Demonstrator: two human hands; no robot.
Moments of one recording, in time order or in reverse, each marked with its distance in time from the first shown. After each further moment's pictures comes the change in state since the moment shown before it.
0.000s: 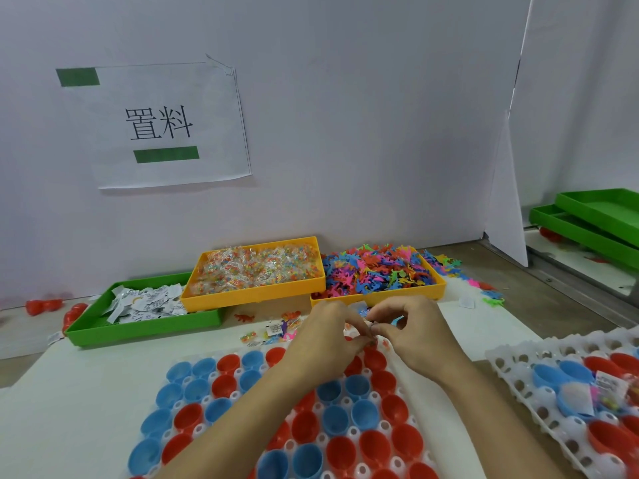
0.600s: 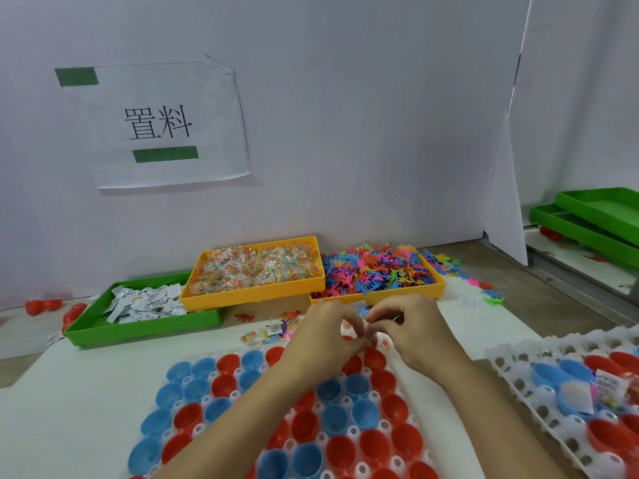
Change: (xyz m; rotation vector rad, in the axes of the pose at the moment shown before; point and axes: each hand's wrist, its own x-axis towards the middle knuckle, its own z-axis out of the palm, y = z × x) left_hand -0.001 -0.004 0.001 -0.006 0.025 -0.017; right_hand 0.002 -0.002 0.000 -0.093 0.003 -0.028
